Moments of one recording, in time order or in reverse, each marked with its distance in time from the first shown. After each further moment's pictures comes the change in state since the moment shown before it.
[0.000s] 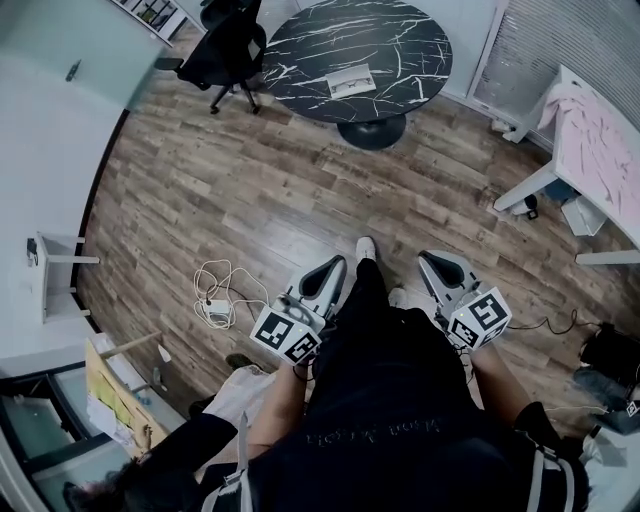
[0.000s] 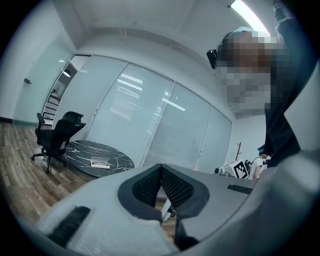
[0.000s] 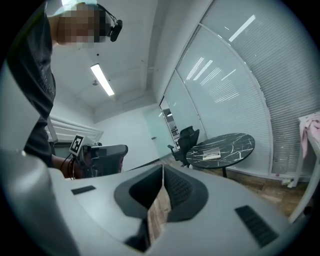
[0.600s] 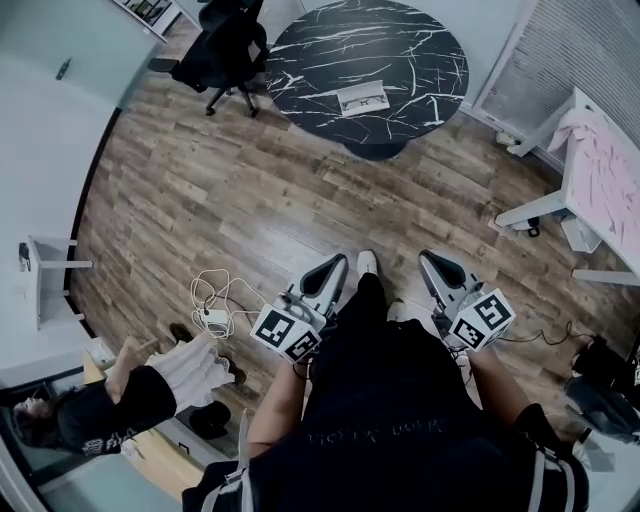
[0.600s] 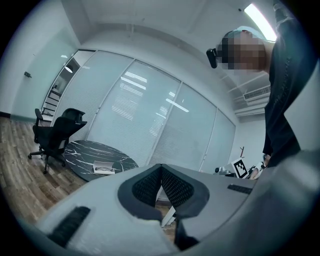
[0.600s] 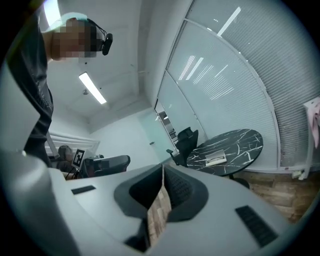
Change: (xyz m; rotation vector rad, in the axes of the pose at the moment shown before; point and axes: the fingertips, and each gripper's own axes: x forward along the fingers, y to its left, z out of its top) left arm 0.049 0.092 0.032 -0.041 0.000 -0.006; right arm 0.093 -0.040 0.046 0.095 -0.034 0.006
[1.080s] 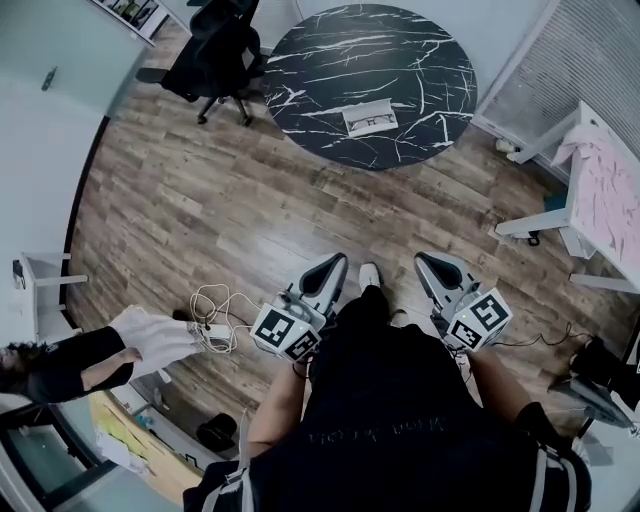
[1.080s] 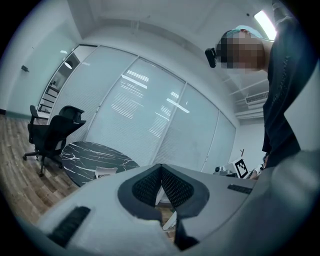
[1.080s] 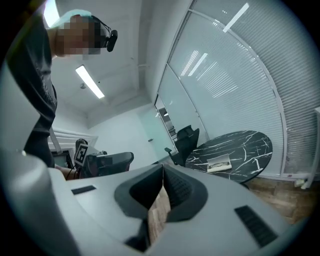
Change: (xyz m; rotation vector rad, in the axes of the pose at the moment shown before) left arm 0.043 0.086 0.036 -0.021 0.007 -0.031; right arm 0.091 -0.025 0.027 -0.032 0.041 -0.005
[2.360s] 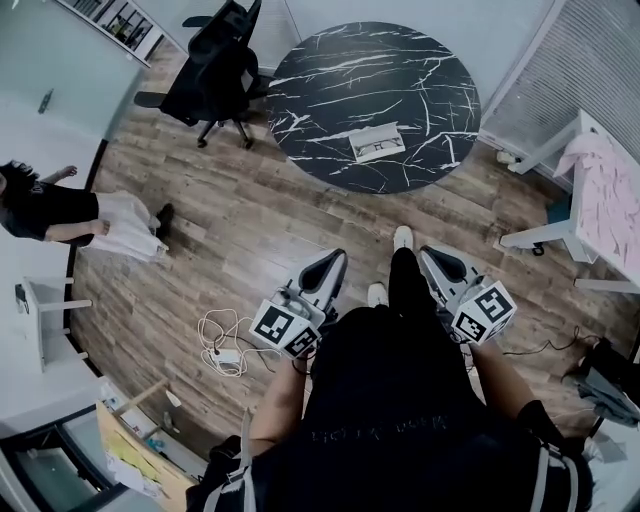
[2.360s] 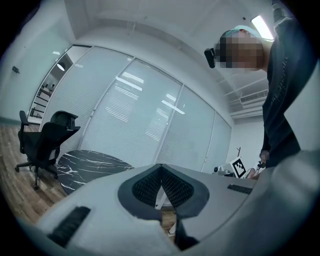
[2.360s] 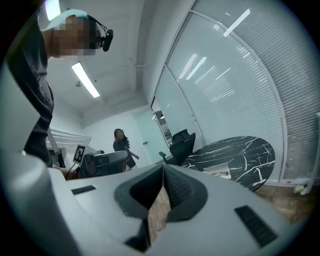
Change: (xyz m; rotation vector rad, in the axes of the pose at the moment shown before) left arm 0.028 0.063 0.040 0.055 -0.026 -0.063; right arm 0.061 -0.033 0.027 -0.017 -0.033 -0.053
